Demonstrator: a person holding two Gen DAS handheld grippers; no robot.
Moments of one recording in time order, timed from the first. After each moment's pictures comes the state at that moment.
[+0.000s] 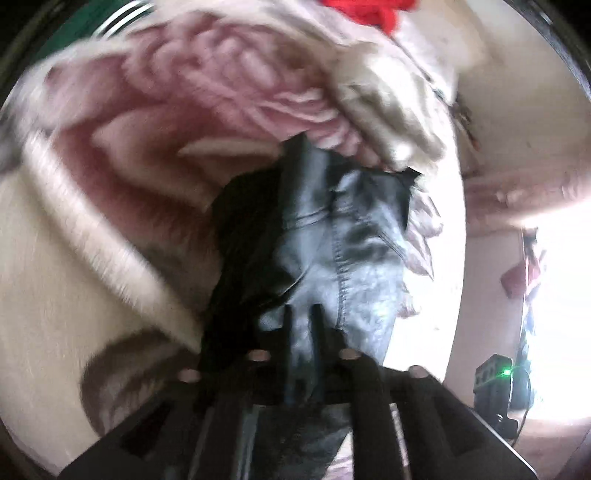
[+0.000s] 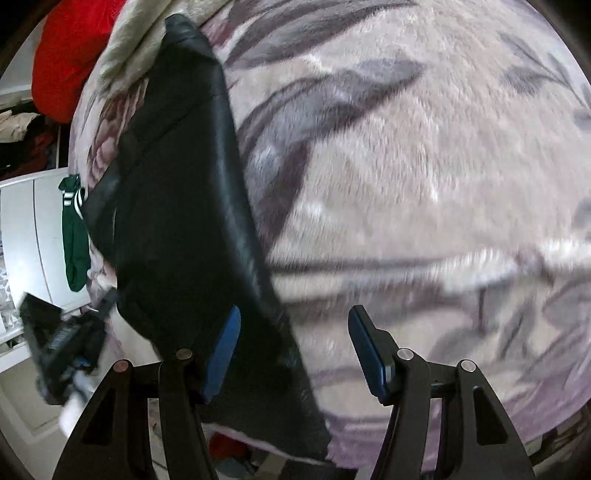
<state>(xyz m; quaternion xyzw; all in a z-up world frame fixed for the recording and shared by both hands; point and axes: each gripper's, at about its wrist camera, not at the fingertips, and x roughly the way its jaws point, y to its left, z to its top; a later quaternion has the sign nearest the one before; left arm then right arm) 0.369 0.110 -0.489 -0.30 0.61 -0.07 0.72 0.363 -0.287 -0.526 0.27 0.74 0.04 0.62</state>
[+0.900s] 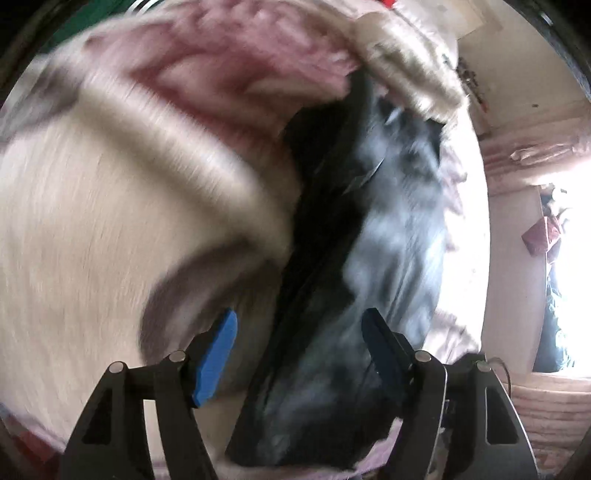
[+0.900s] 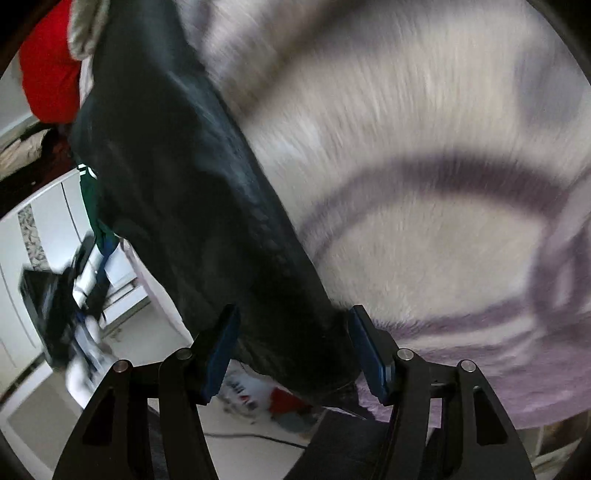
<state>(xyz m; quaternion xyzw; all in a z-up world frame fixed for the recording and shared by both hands) 0.286 0.142 -0.522 -0.27 0.66 -0.08 0.70 0.212 -0.245 -0.621 0.42 0.76 0.11 0.49</state>
